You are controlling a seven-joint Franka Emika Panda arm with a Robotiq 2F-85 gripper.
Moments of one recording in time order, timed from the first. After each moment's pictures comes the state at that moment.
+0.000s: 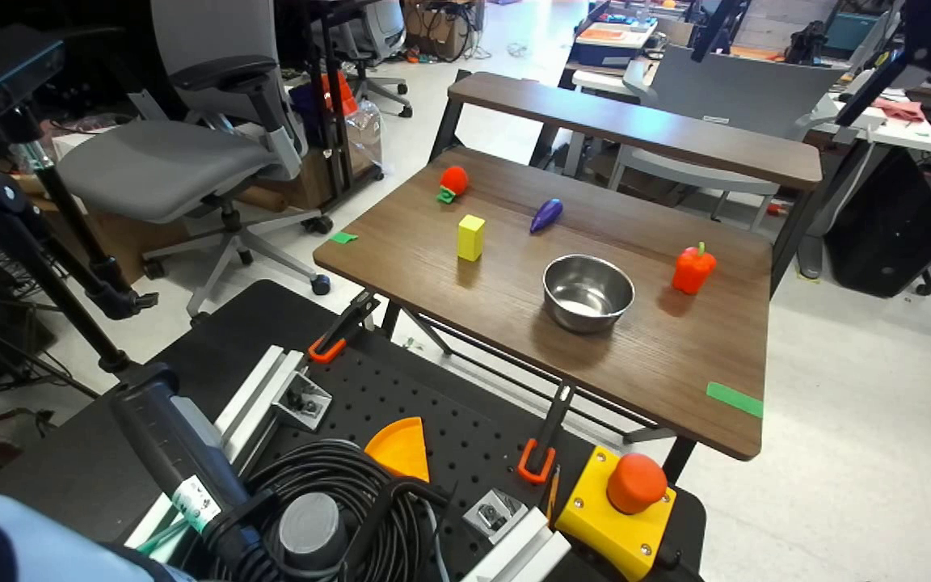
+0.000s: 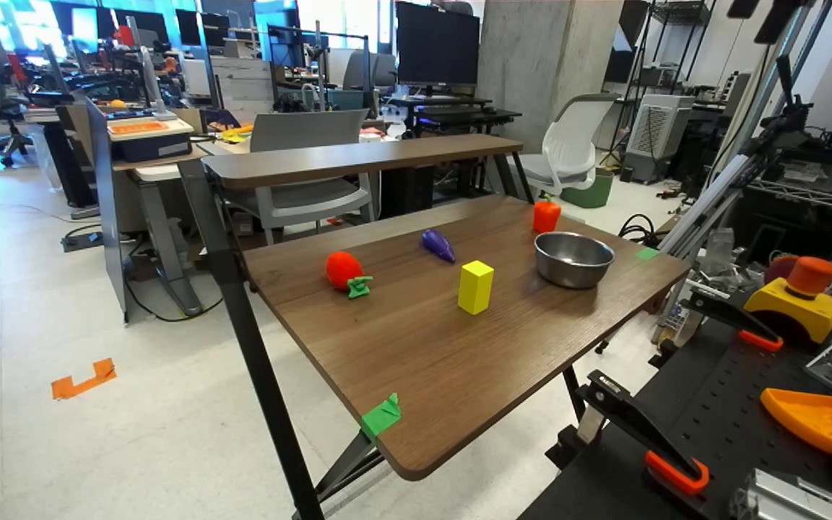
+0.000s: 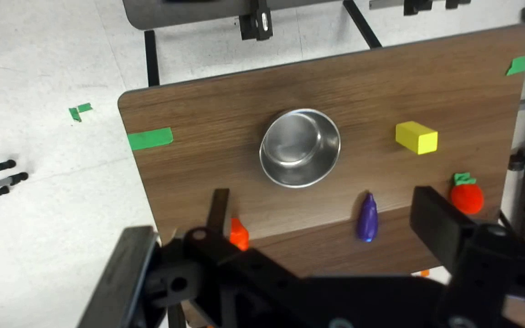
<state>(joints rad) -0.04 -0.29 -0.38 -2.34 0.07 2.08 -0.34</state>
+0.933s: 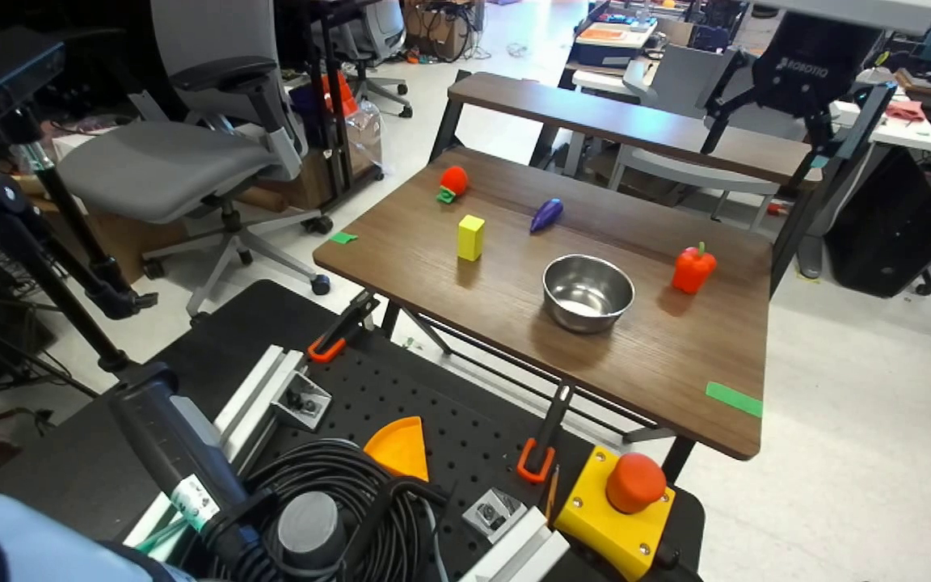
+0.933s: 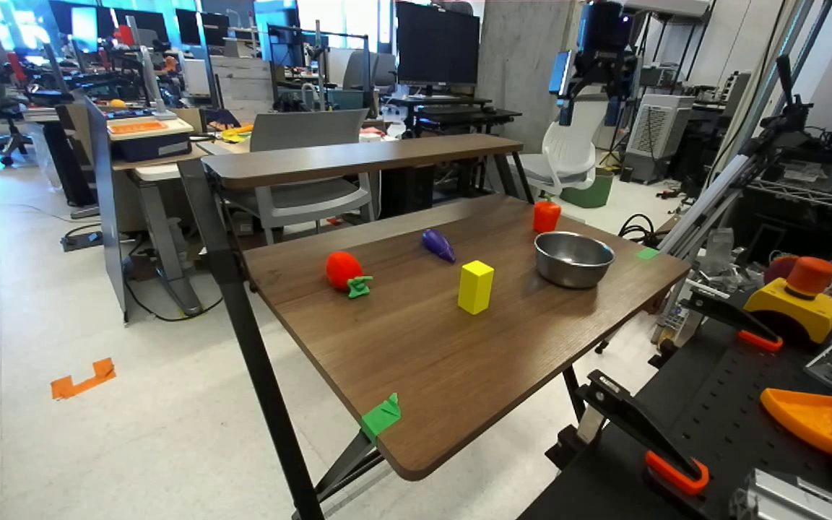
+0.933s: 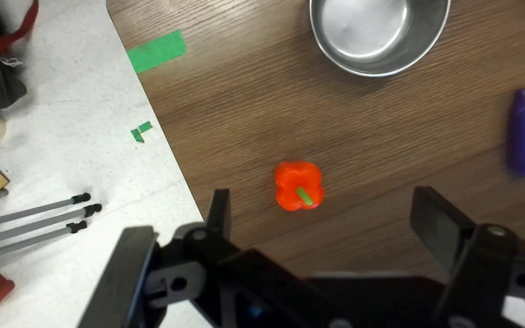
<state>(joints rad) -0.11 0.49 -0.22 -1.69 0.08 2.08 -0.03</state>
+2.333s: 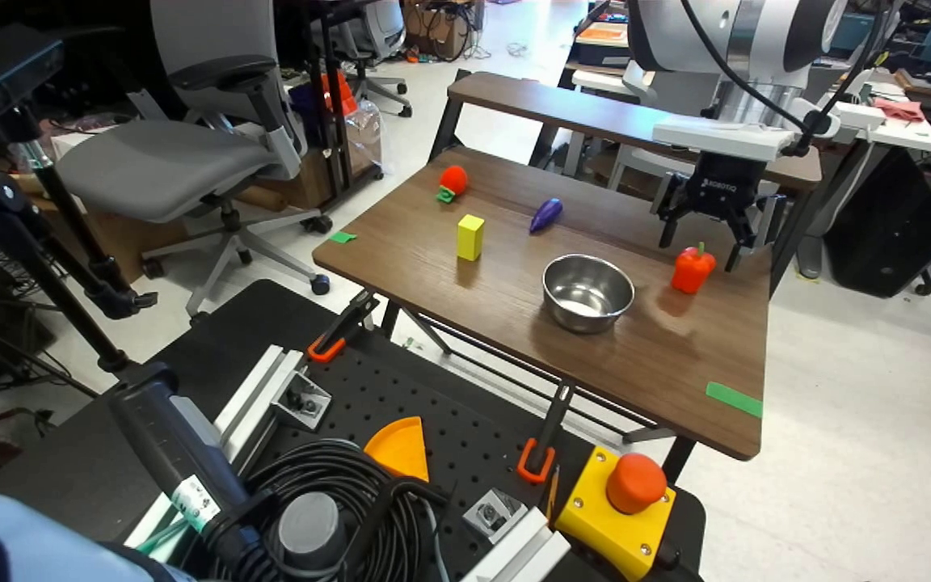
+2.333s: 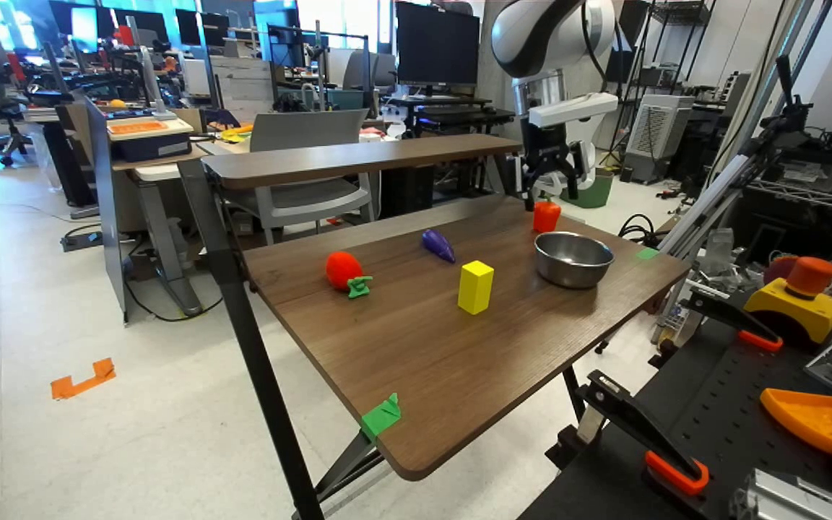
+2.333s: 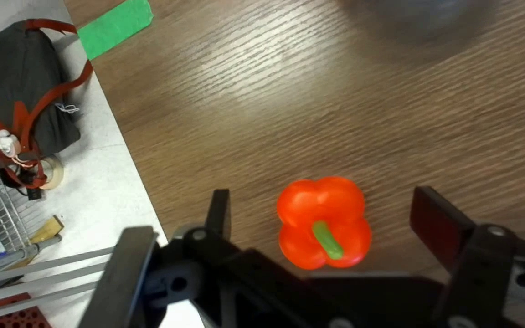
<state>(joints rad) -0.09 0.97 -0.20 -1.25 -0.04 1.93 0.19</state>
